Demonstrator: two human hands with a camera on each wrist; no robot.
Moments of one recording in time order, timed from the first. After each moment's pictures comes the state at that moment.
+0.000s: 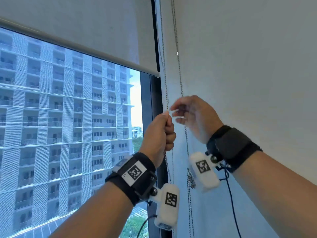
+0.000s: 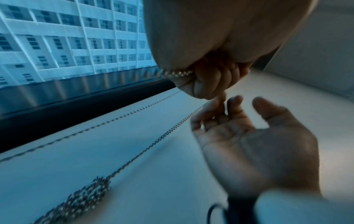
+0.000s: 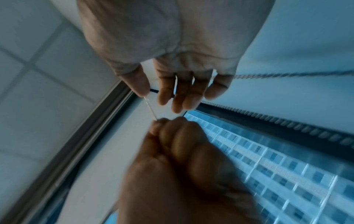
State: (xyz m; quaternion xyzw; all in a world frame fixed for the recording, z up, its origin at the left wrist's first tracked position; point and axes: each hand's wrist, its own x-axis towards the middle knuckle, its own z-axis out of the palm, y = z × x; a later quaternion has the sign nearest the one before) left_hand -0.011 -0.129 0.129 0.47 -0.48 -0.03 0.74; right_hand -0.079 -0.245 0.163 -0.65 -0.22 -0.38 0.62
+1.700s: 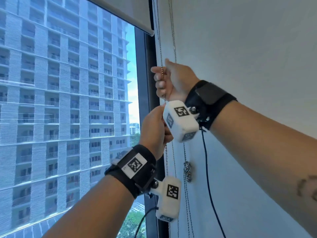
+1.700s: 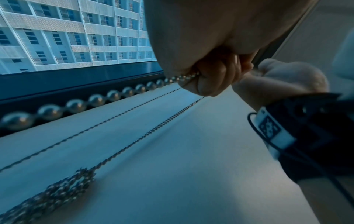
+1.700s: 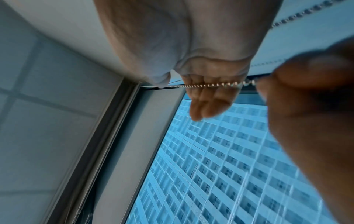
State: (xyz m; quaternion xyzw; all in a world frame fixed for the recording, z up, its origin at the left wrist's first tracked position) left_hand -0.003 -0.140 0.127 0.45 -0.48 0.00 0.76; right_hand -0.073 -0.203 0.237 -0.61 -0.17 -0.31 0.71
